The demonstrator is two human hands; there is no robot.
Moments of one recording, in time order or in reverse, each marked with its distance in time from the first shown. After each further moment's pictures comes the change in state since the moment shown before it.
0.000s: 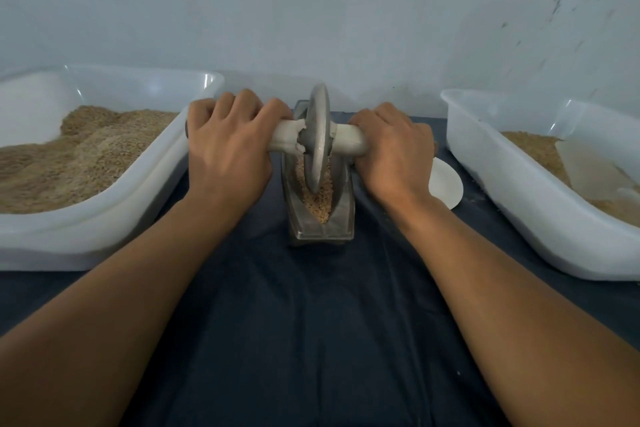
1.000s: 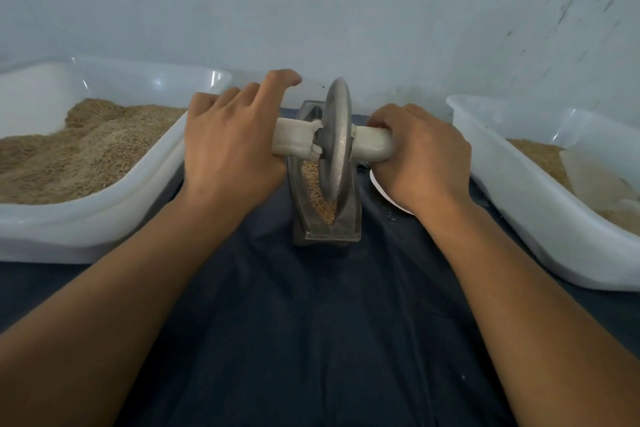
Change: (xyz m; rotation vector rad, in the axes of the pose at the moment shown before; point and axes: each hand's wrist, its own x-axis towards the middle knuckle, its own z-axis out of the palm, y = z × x) left_hand 0.005 0.005 -0.036 -0.196 -0.093 -0.079; right_hand -0.003 0.001 -0.037 0.002 -0.036 -0.005
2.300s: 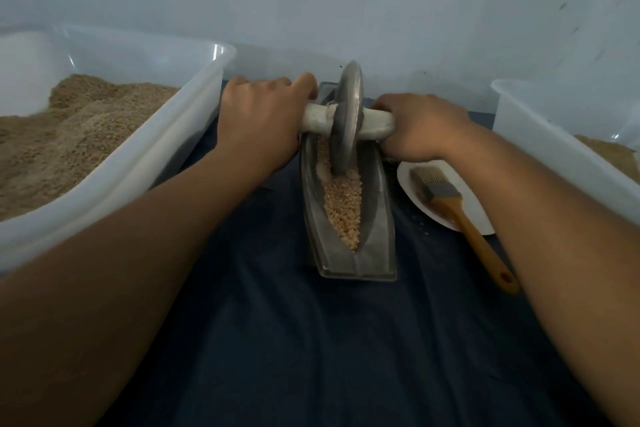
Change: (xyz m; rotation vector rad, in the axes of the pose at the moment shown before) left_hand 0.048 -0.035 0.096 0.280 -0.166 0.065; right_hand 0.085 0.036 0.079 -0.057 -0.718 -0.016
